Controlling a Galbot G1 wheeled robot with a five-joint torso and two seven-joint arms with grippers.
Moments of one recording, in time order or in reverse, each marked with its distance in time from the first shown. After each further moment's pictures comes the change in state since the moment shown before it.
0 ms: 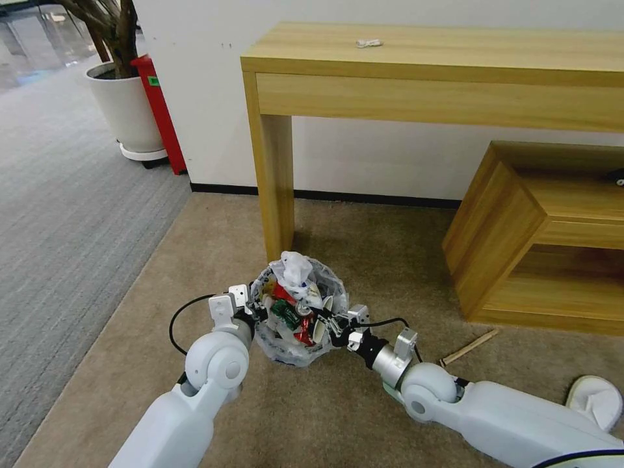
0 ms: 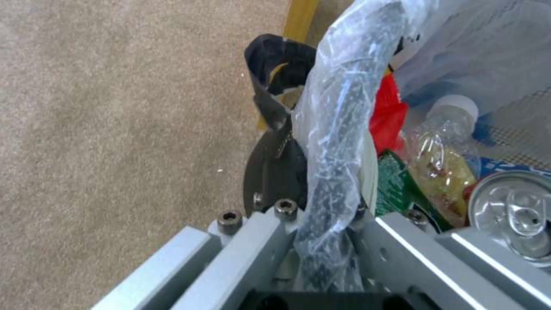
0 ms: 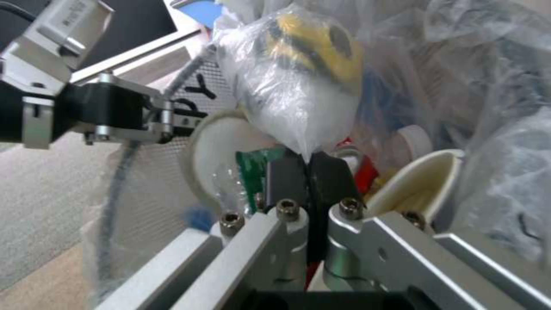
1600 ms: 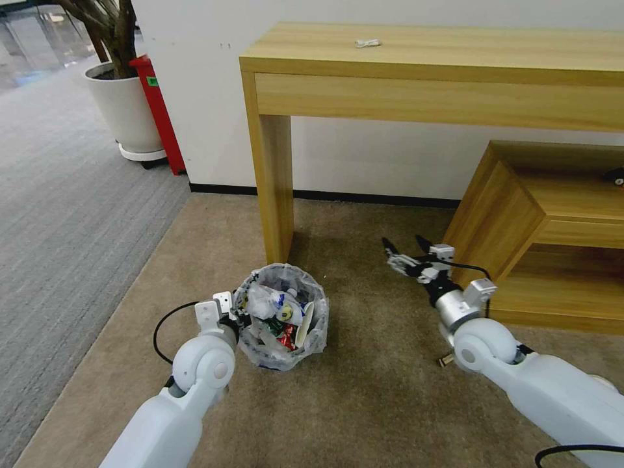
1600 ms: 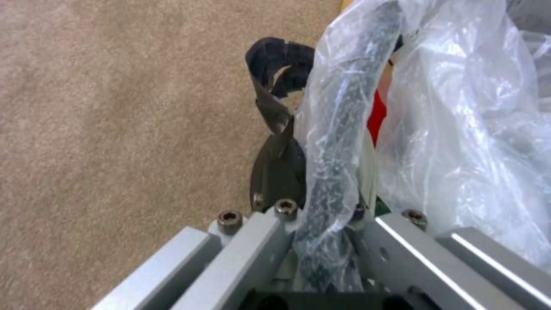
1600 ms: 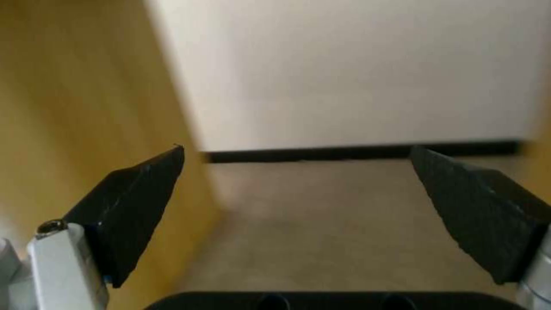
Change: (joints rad) left arm 0.025 0.022 -0.061 0.060 0.012 -0.006 0.009; right arm -0.277 -0.072 0.654 0.008 -0.033 -0.097 0.317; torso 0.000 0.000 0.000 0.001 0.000
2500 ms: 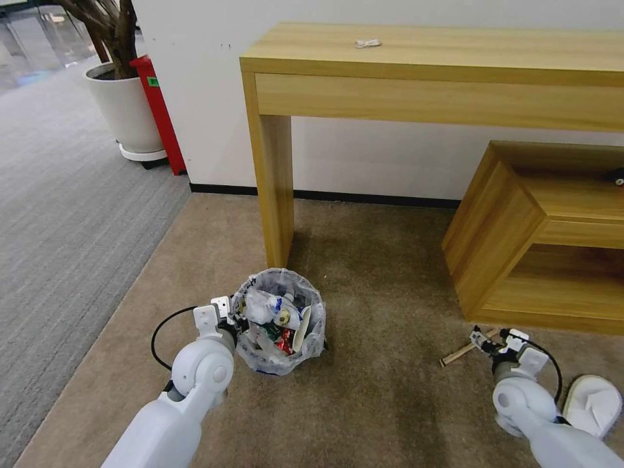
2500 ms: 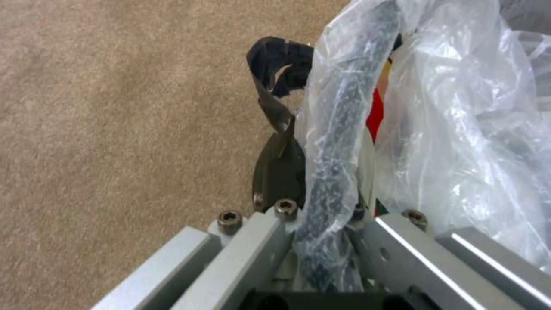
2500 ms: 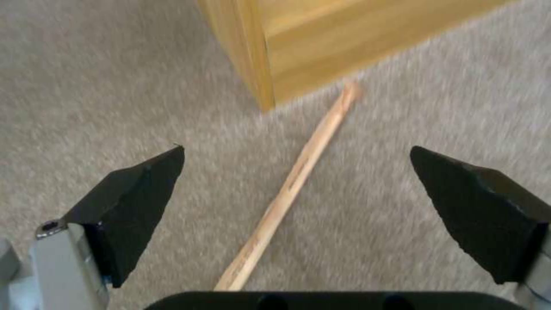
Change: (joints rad) left arm 0.024 -0.003 -0.004 0.017 0.006 -0.004 -0.005; right arm -0.262 0.225 0.306 -0.327 0.051 -0.245 0.221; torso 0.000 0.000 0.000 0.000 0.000
